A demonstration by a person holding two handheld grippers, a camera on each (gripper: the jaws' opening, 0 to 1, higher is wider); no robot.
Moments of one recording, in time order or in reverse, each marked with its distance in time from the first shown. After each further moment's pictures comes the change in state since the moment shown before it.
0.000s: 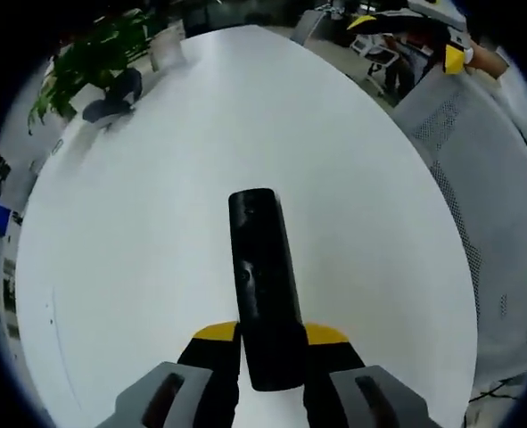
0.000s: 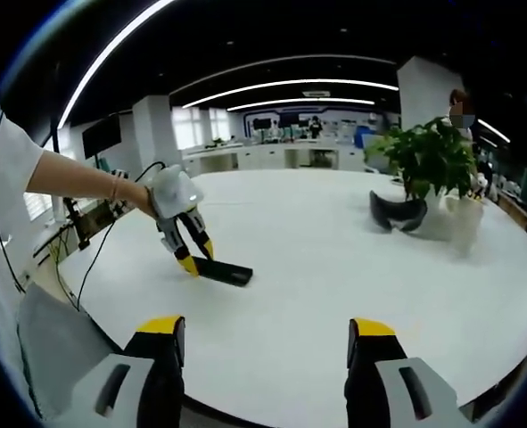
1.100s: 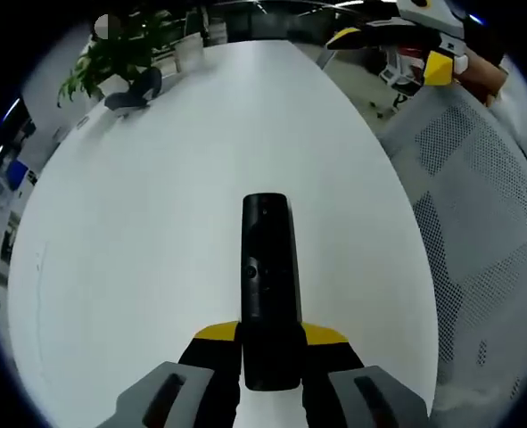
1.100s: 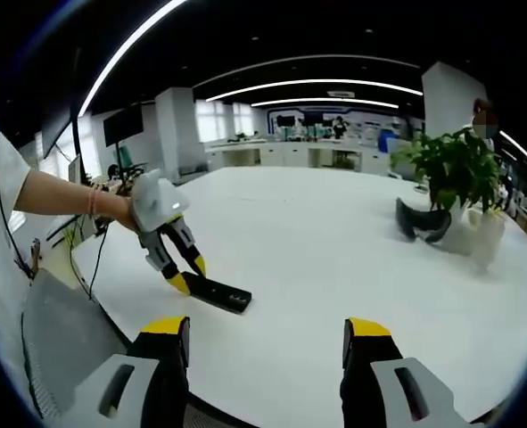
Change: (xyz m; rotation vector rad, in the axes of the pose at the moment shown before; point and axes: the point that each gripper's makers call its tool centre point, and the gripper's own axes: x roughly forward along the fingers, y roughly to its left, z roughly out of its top) left arm -0.005 -0.078 0.000 -0.178 -0.096 0.039; right arm 0.010 0.025 0.002 -0.076 0.023 0.095
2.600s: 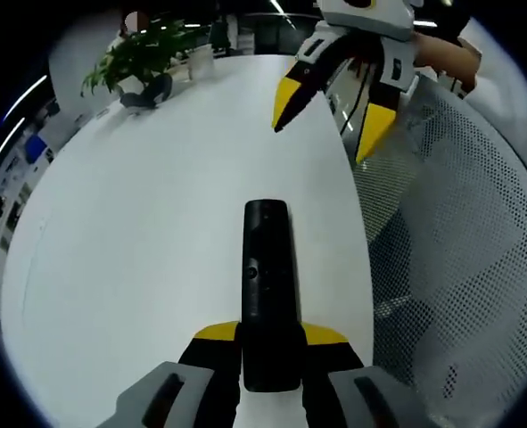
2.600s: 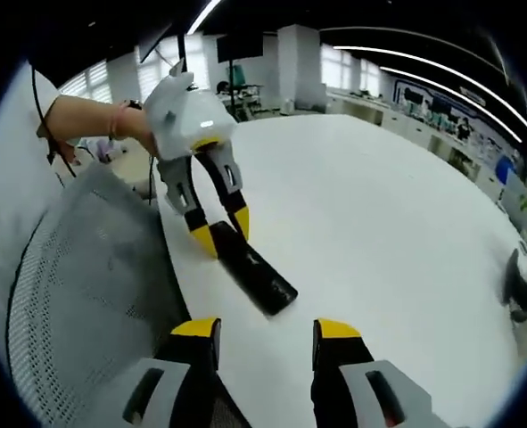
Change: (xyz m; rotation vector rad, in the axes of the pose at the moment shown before) left arm -0.008 -0.075 -0.019 -0.111 -0.089 0.039; right arm 0.057 0.083 -0.057 -0.418 0.348 0.499
